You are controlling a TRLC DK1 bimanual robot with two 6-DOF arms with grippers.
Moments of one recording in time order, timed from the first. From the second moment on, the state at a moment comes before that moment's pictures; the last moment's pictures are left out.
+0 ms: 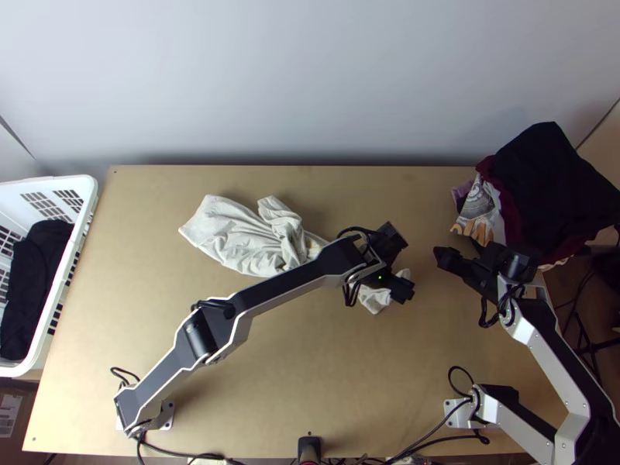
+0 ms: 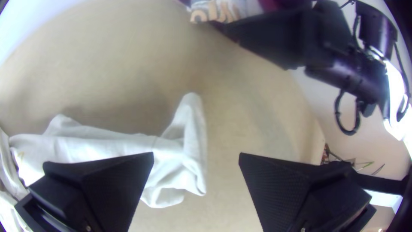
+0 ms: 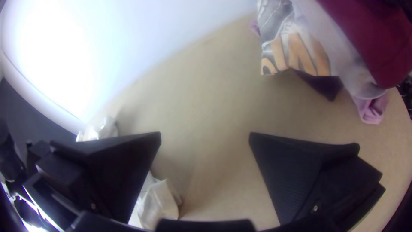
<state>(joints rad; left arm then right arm) -1.02 2.33 2.26 -0.81 0.16 -0.43 -0.08 1.10 0.55 -0.07 -0.35 0.43</state>
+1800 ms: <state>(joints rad) -0.68 2.02 2.13 -1.12 0.17 -0.31 0.14 1.18 0.55 -0.19 -0.49 0.39</state>
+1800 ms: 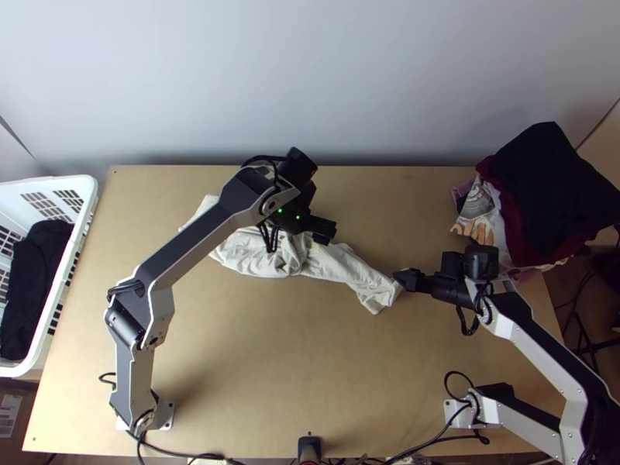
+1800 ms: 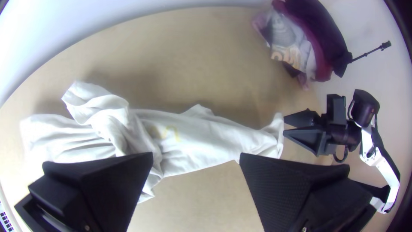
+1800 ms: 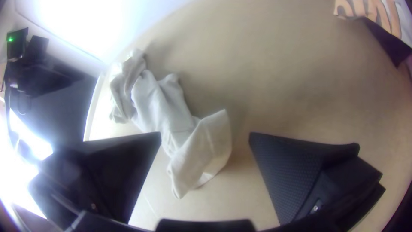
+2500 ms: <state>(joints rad) -0.66 2.02 2.13 -1.15 0.17 -0.27 0.23 1.22 0.62 -0.19 -0.49 0.39</state>
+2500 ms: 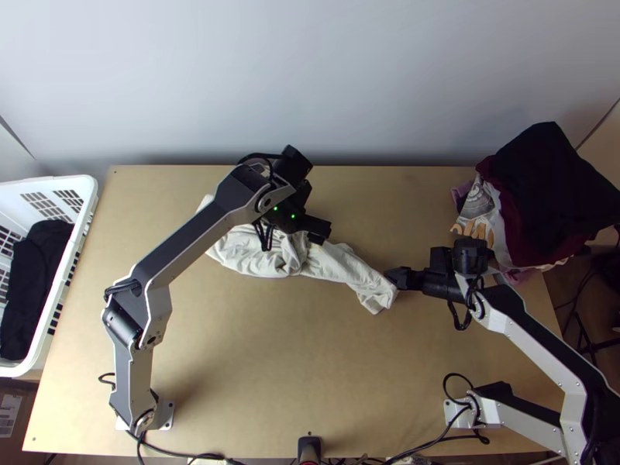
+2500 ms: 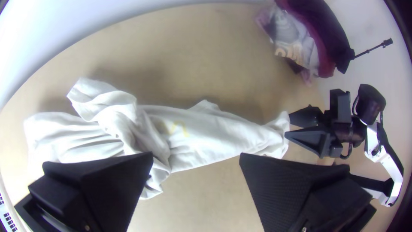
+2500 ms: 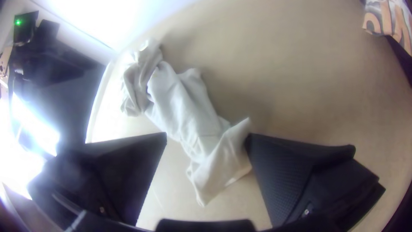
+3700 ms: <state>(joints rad) -0.68 1.79 1.73 -1.16 0.18 -0.12 0.21 1.10 1.21 -0.38 -0.35 0.50</state>
